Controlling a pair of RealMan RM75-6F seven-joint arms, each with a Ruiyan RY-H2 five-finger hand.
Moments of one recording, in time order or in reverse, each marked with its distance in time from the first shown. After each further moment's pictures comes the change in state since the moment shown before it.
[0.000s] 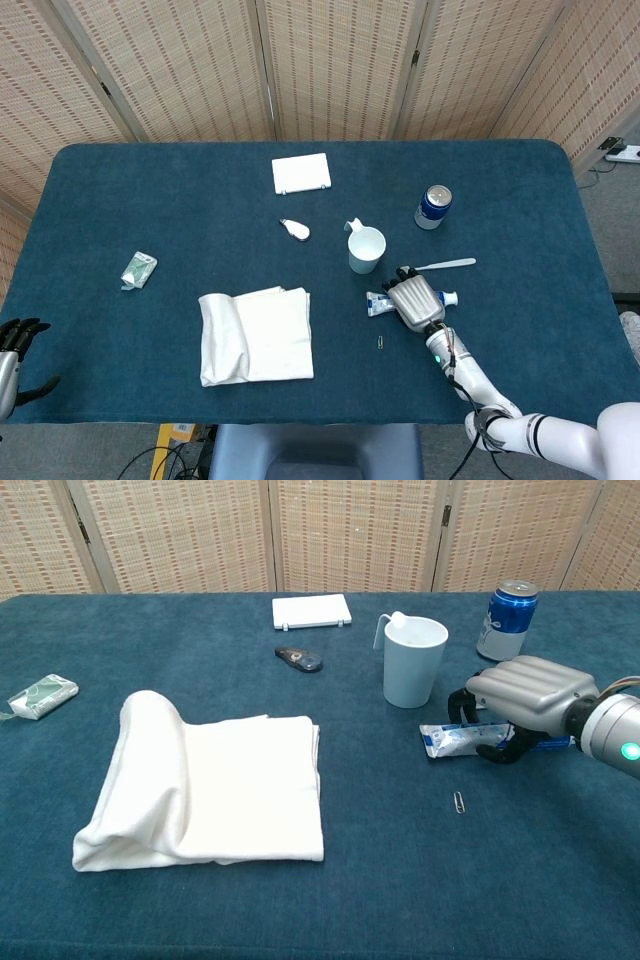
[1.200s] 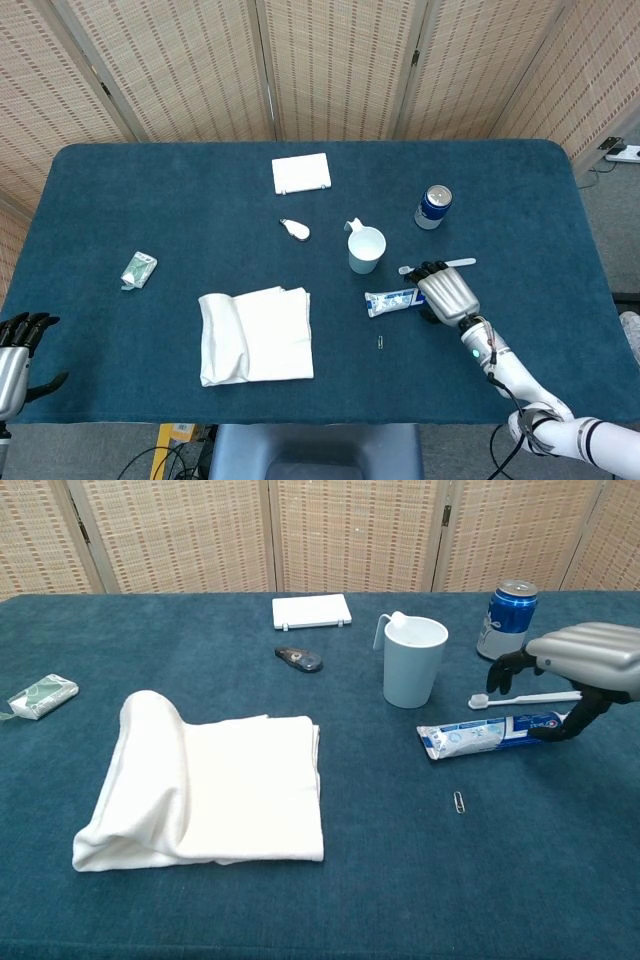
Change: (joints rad) left arm -0.014 0.038 -0.003 -0.126 0.014 0.024 0.117; right arm -0.070 0.198 0.044 -0.090 -0.150 -0.069 0.253
